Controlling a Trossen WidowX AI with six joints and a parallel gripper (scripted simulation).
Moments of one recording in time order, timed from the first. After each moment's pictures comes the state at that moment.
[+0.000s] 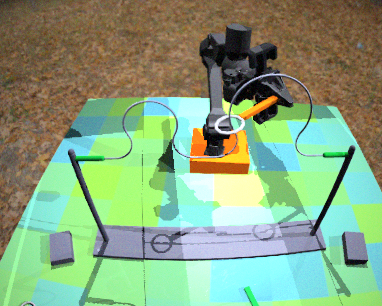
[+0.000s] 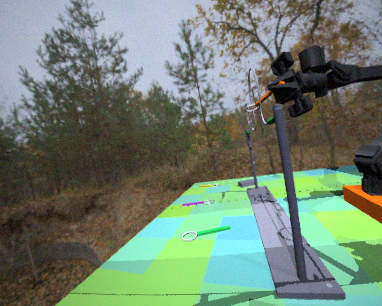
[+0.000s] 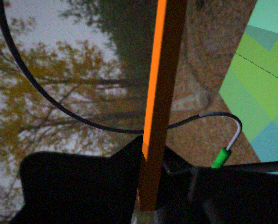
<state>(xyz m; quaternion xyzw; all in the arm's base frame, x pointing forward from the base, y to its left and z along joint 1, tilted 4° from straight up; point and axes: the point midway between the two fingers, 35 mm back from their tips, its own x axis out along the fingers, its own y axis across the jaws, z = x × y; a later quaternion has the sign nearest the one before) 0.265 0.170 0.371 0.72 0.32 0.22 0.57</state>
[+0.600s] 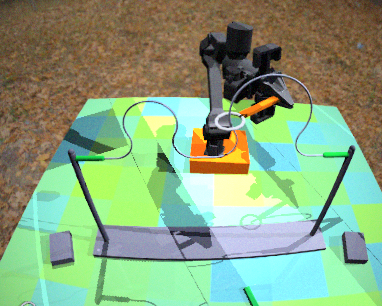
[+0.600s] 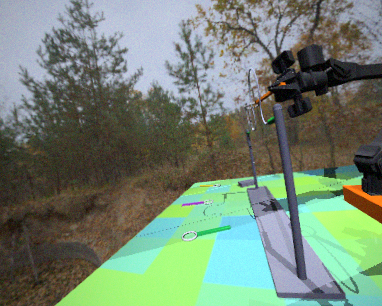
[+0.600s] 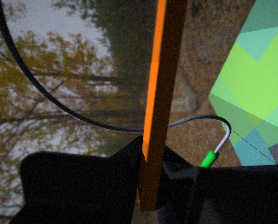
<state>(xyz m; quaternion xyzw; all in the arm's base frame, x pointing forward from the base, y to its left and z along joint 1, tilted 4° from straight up) 0.264 0.172 0.368 0.69 0.33 0.22 0.61</state>
